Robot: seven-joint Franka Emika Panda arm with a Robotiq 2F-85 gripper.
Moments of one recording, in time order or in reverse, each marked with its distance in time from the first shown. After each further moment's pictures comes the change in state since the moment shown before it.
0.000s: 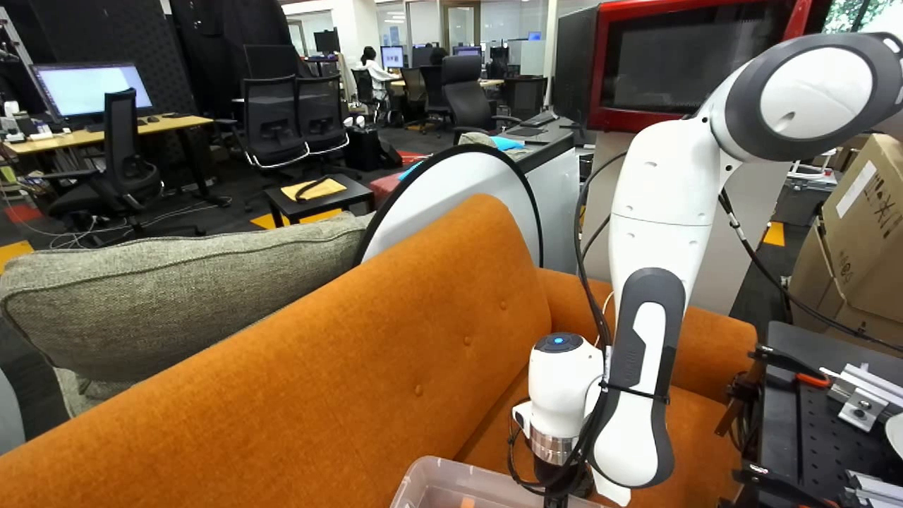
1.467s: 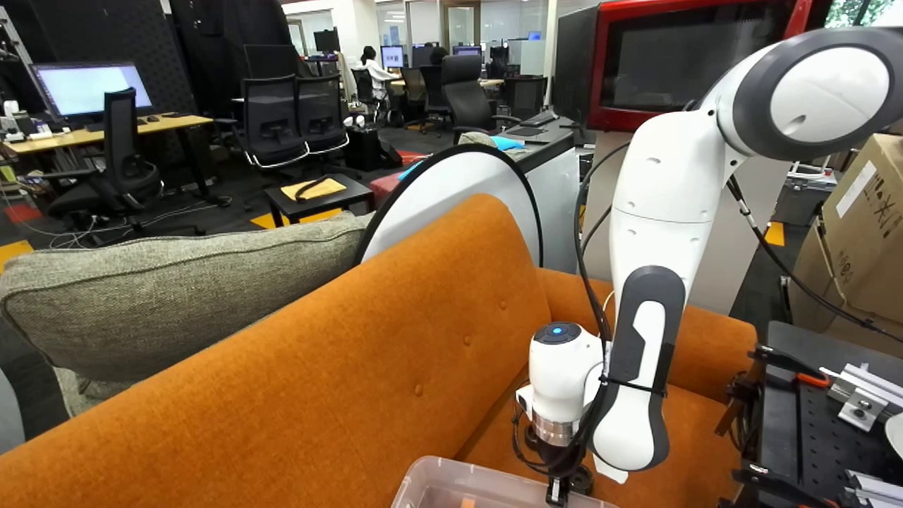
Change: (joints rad) arm 0.073 -0.045 -0.115 -0.011 -0.002 -0.026 0.028
